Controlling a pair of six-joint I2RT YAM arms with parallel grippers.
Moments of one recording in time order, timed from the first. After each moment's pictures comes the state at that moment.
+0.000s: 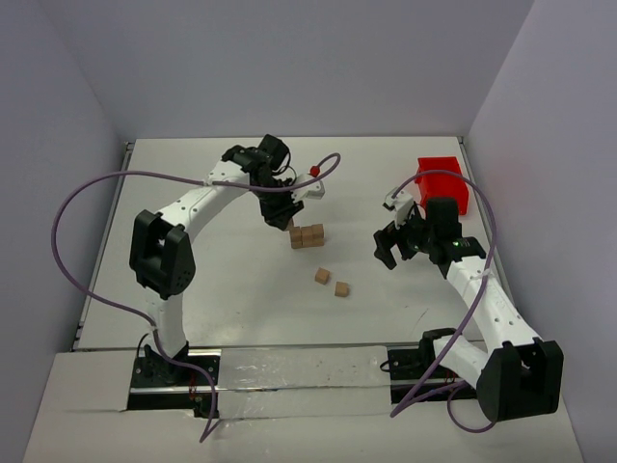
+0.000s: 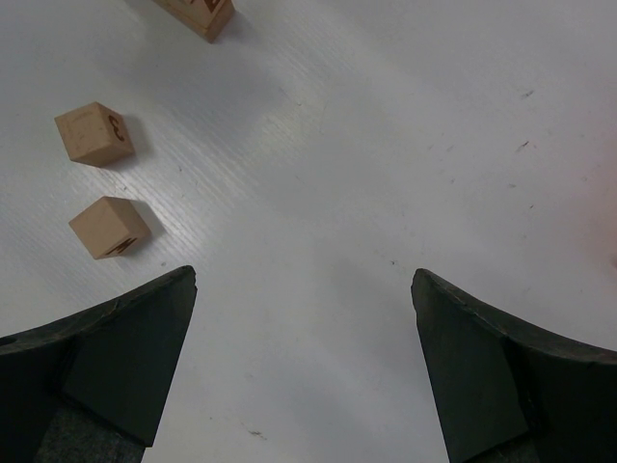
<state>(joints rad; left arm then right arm) -0.59 1.95 1.79 -1.08 0.38 0.77 0.09 1.02 0.73 -0.49 -0.46 -0.43</state>
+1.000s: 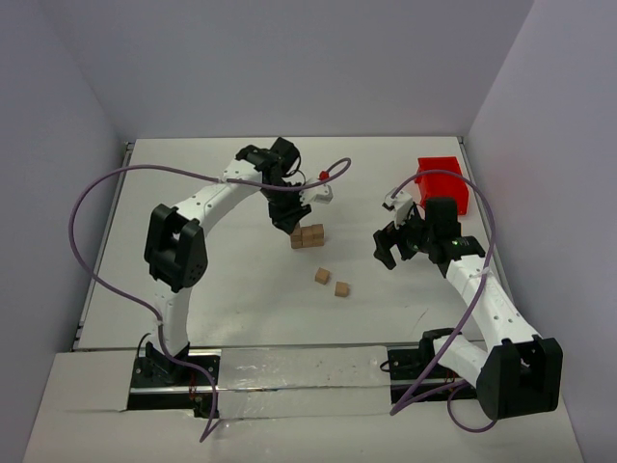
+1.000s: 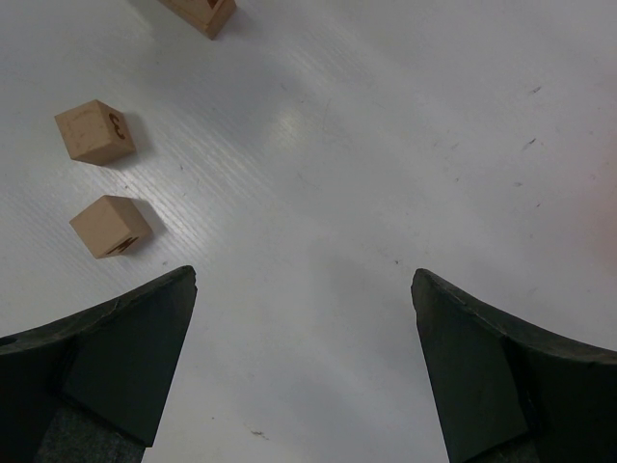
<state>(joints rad) -0.61 2.07 1.89 -1.13 0.40 0.79 0.09 1.04 0.73 -0.49 -0.47 -0.43</state>
